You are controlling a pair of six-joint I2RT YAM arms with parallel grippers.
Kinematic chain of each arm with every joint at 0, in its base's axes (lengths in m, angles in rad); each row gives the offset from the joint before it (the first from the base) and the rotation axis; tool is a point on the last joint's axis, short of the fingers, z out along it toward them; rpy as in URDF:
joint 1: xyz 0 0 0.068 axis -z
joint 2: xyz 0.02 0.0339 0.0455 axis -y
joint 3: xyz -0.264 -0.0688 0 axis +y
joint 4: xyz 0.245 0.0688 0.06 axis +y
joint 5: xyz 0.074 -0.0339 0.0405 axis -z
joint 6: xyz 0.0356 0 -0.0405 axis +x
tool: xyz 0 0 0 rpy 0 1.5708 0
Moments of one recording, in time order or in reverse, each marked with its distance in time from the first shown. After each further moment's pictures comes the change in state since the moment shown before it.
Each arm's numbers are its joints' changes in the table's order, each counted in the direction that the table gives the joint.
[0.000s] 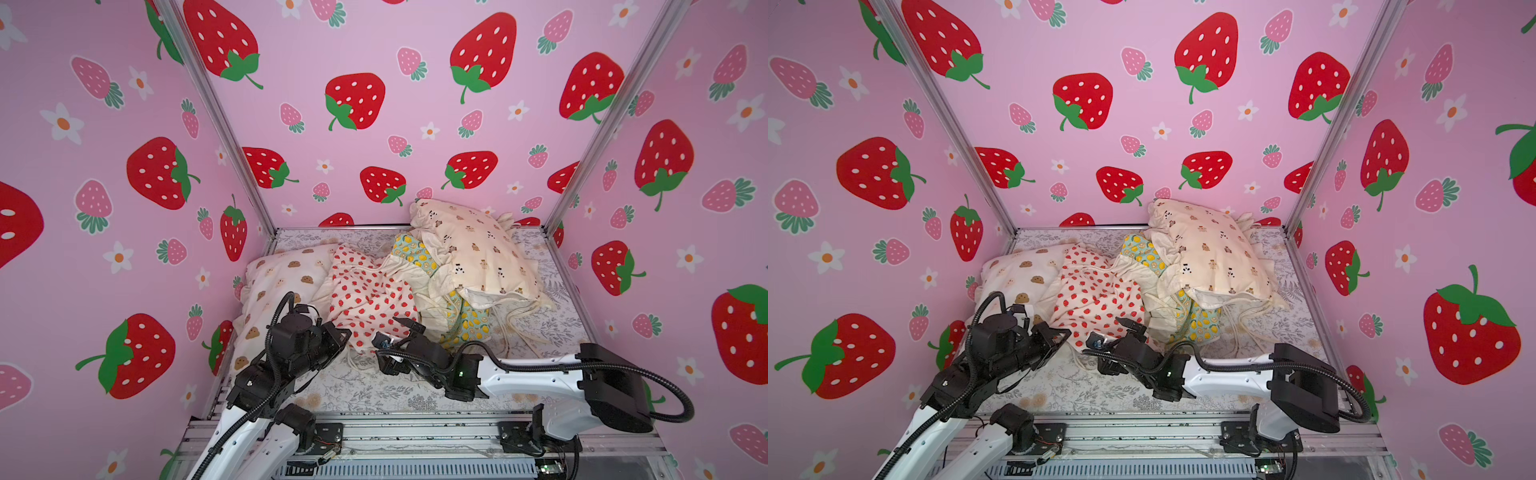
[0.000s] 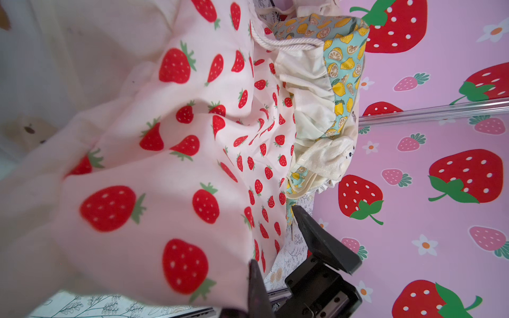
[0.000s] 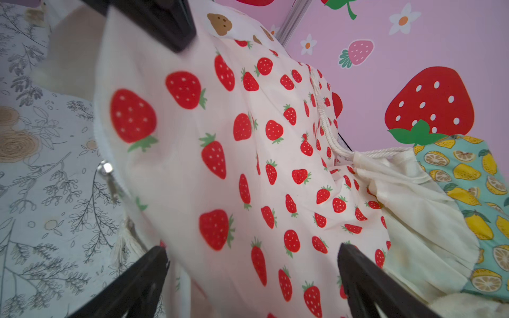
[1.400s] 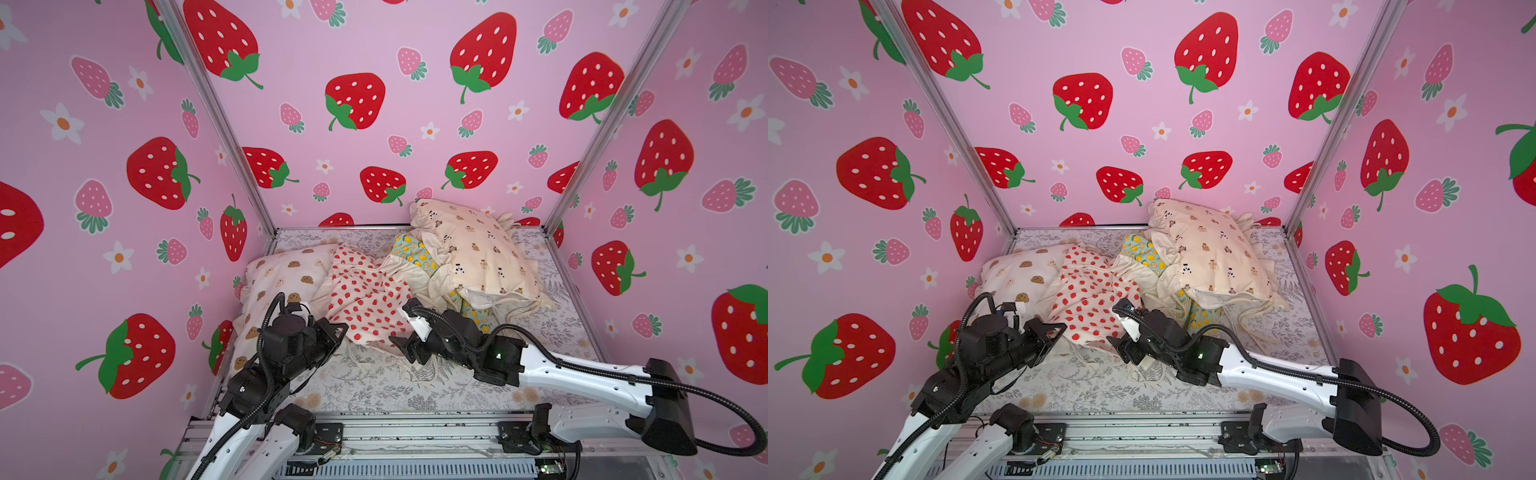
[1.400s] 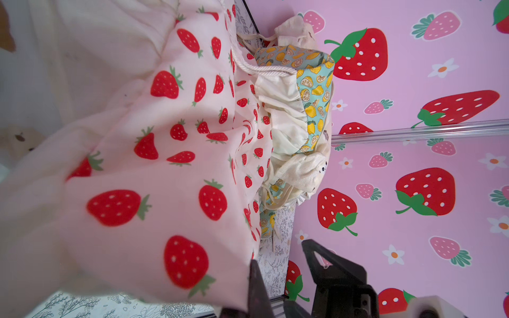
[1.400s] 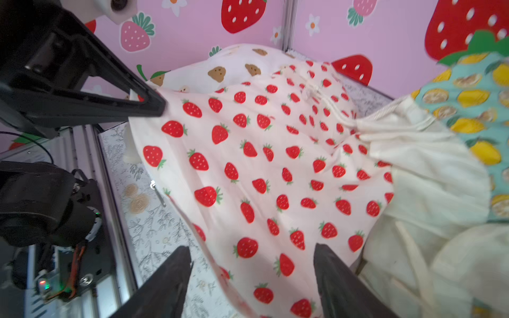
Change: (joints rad) left arm -0.004 0.028 -0.039 -0.017 -0.036 -0.072; right arm 0.051 0.252 -0.098 0.396 -0.273 0.503
